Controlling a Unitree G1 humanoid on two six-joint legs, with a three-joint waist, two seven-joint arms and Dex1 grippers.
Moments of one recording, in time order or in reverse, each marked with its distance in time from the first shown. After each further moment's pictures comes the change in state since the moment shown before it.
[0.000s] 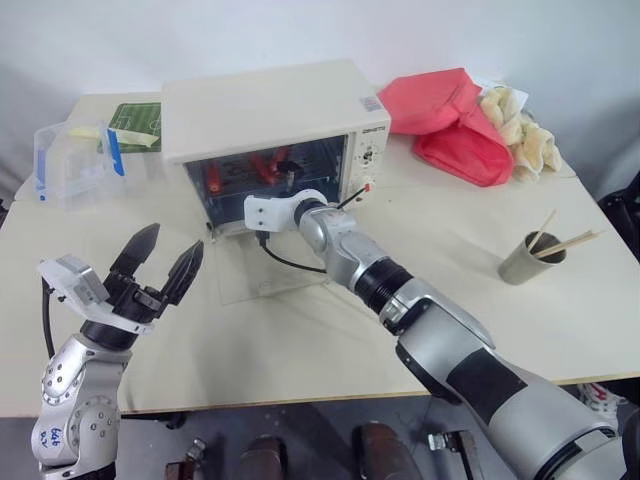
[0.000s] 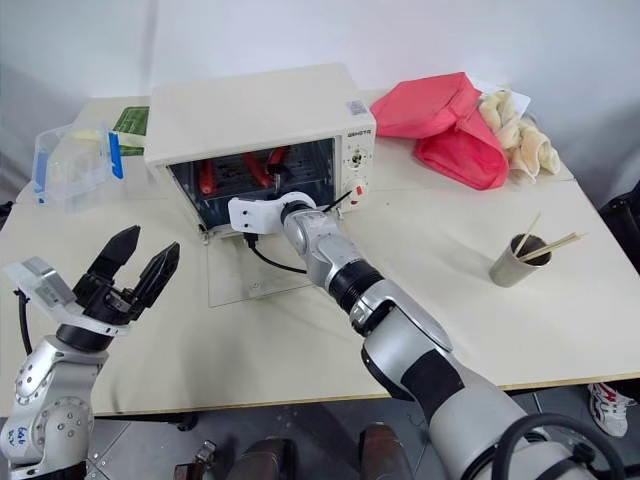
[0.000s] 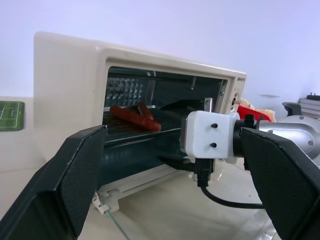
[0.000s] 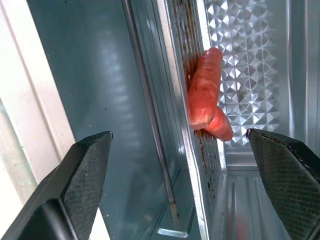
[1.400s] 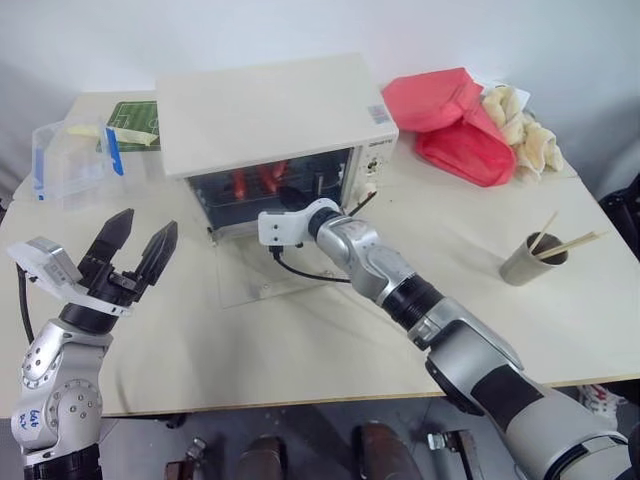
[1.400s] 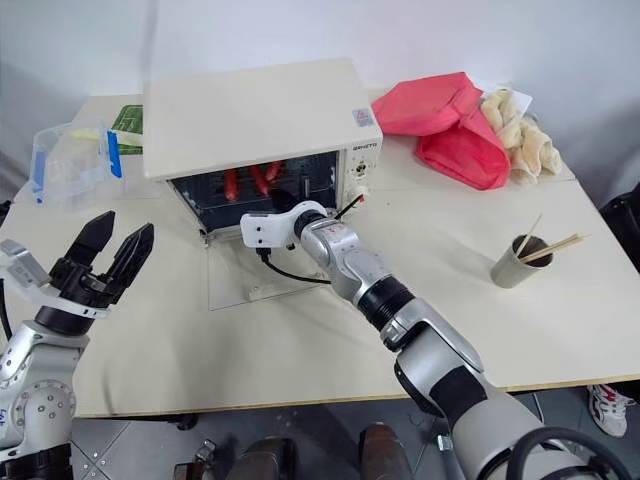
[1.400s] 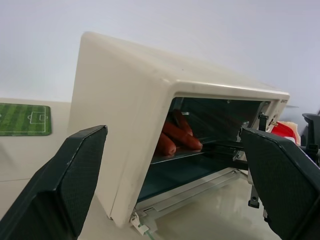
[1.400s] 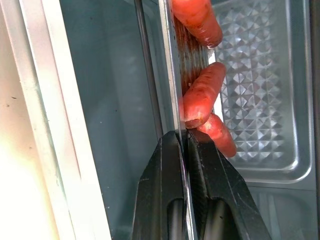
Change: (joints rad) left arm -0.083 0.078 0.056 0.103 -0.066 0.037 0.013; right arm 0.157 -0.133 0.022 -0.292 -0.039 -0.106 0.044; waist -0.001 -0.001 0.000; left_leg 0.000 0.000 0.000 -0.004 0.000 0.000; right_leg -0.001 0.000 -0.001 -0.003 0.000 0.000
